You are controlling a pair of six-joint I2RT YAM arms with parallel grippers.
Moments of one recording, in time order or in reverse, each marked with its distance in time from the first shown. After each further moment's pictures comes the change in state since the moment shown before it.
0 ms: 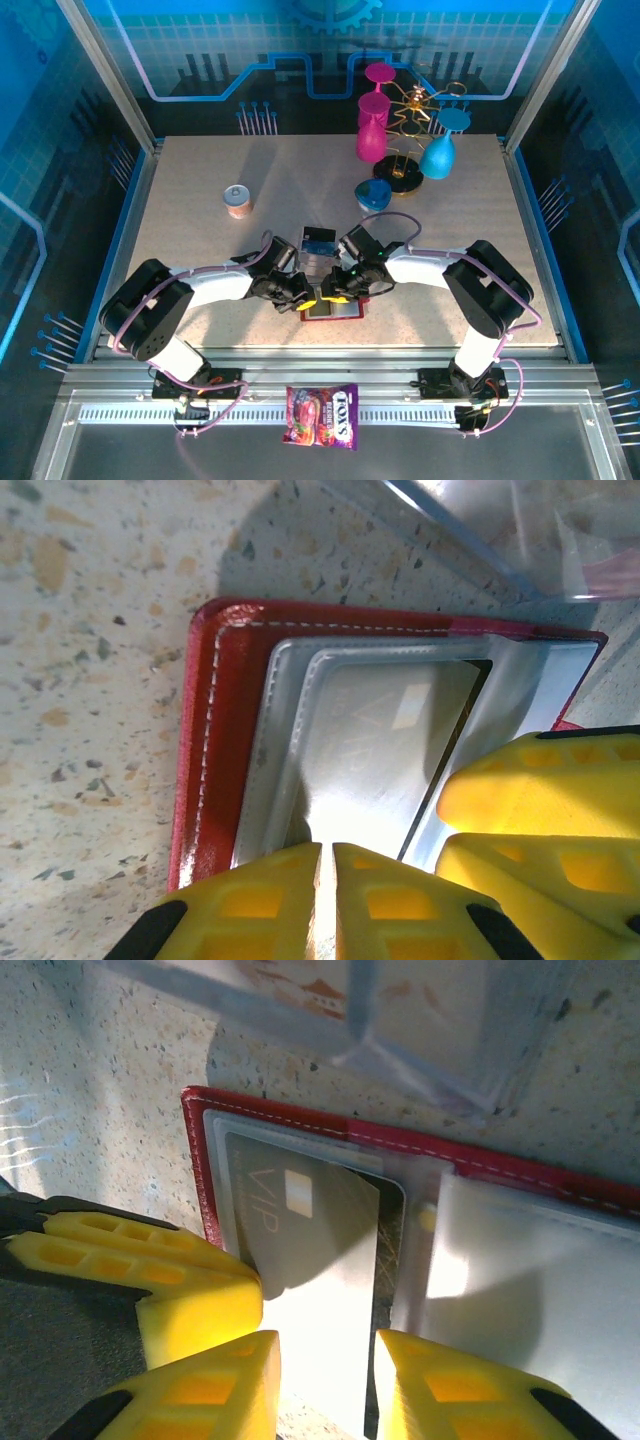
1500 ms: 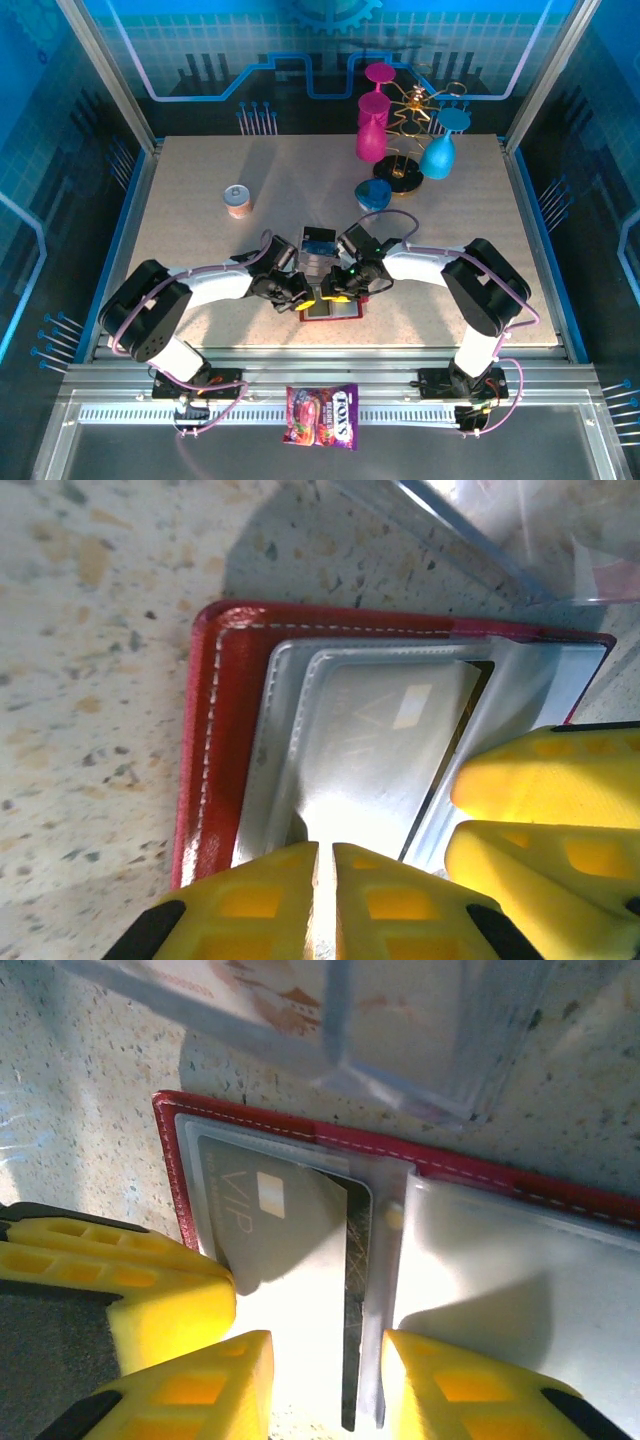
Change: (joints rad) left arm 0.000 -0.016 0.018 -0.058 -0.027 0.009; right arm 0.001 0.015 0.042 -0.075 0.027 -0.027
